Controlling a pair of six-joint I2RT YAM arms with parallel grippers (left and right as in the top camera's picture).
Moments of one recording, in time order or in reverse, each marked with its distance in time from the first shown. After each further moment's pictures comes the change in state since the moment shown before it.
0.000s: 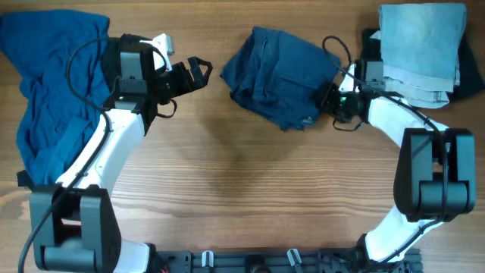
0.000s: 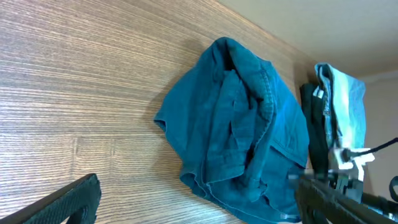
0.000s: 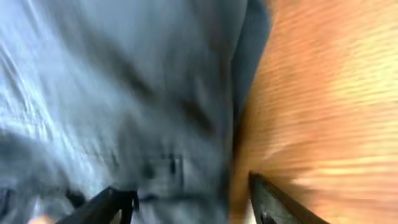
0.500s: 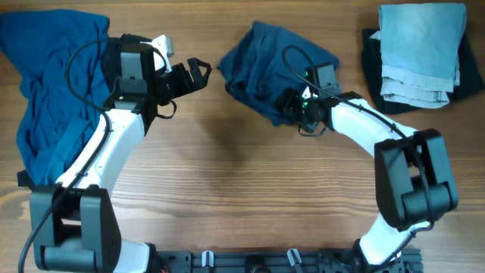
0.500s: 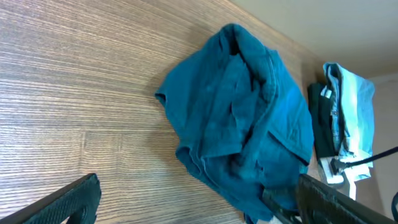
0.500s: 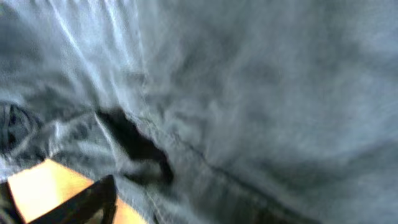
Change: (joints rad) left arm 0.000 0.000 0.000 -0.021 -0.020 0.000; right arm 0.275 0.001 0.014 0.018 0.157 0.293
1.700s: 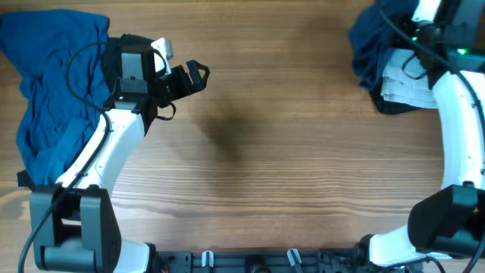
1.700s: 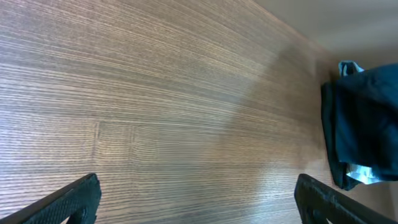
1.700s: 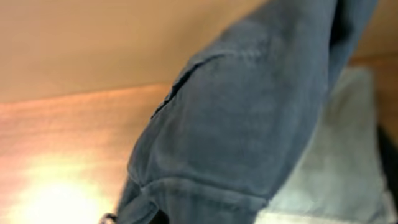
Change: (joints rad) left arm 0.000 0.000 0.000 -0.039 -0.033 0.000; right arm -0.456 -0.213 0.508 -0.236 0.164 -0.797
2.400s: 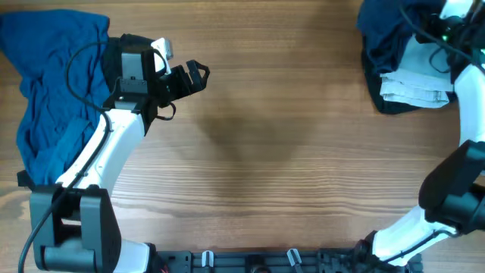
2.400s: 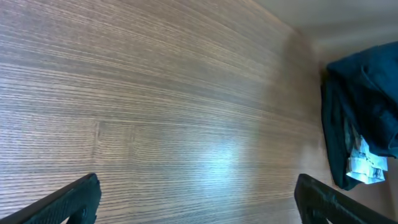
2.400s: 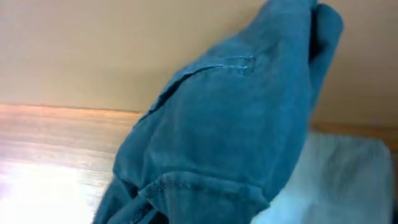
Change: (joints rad) left arm 0.000 0.000 0.000 0.000 0.000 0.000; right arm -0.203 0.198 0.006 0.296 -0.354 -0.181
